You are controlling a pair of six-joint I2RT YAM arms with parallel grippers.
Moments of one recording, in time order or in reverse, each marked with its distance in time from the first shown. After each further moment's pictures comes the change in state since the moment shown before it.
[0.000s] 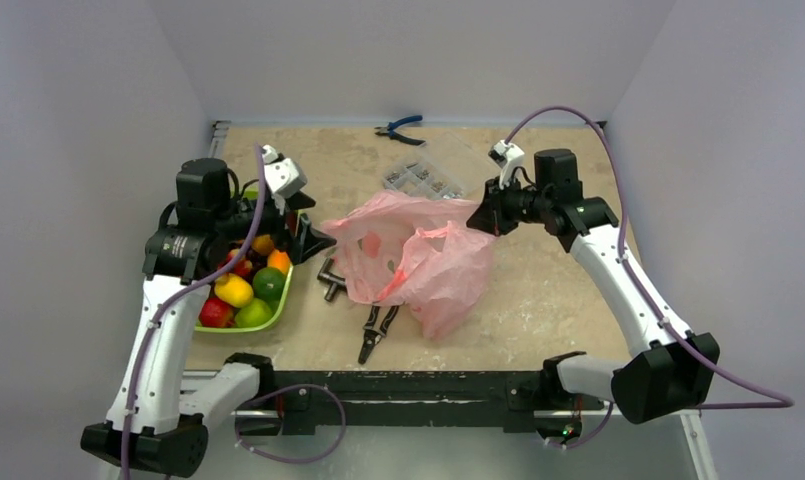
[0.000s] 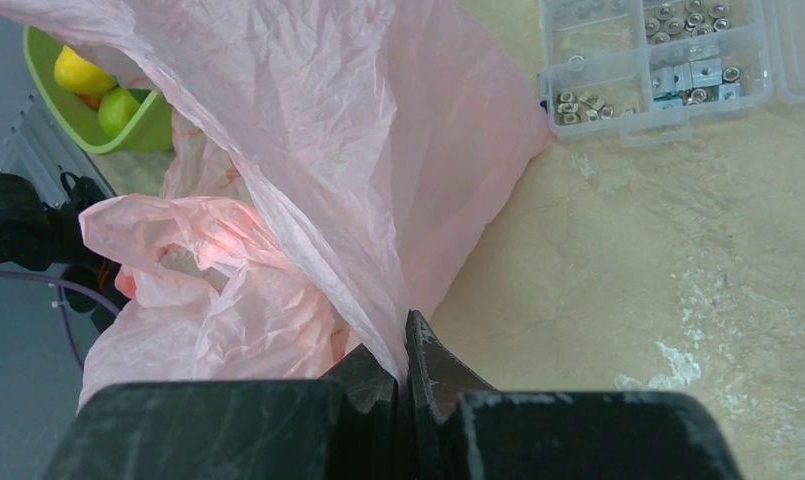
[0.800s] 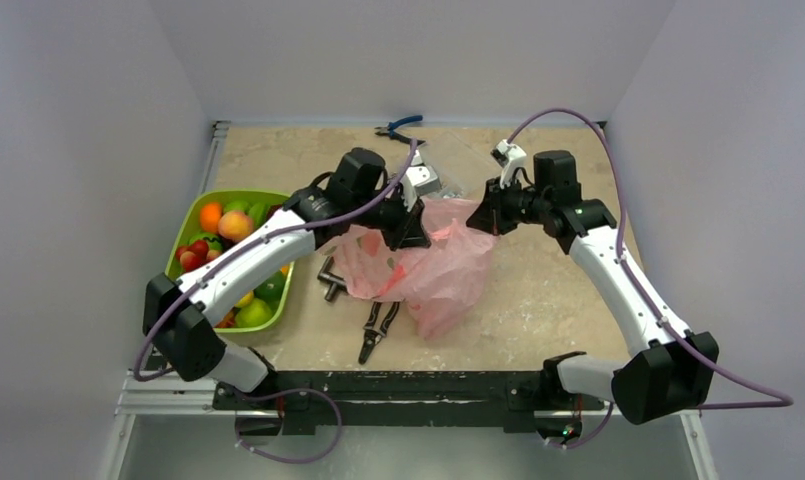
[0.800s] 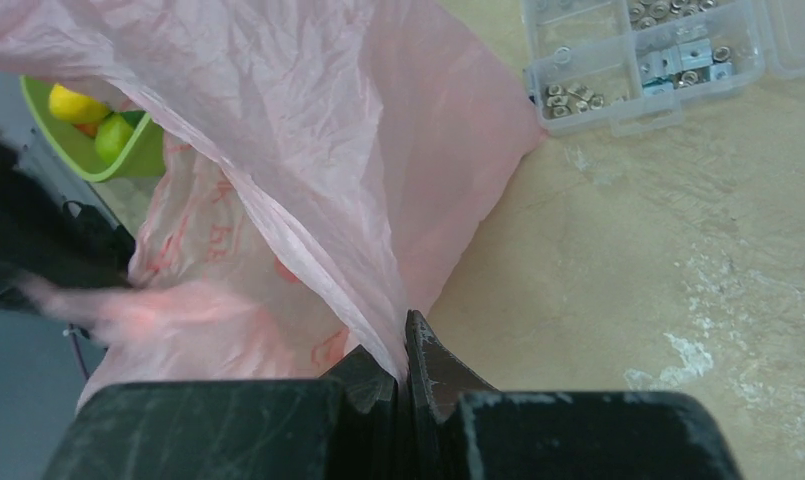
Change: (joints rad) left arm -0.561 0.526 0.122 0.262 -0.204 -0.319; right arm 0.000 -0.008 -0.030 0.041 0.013 0.084
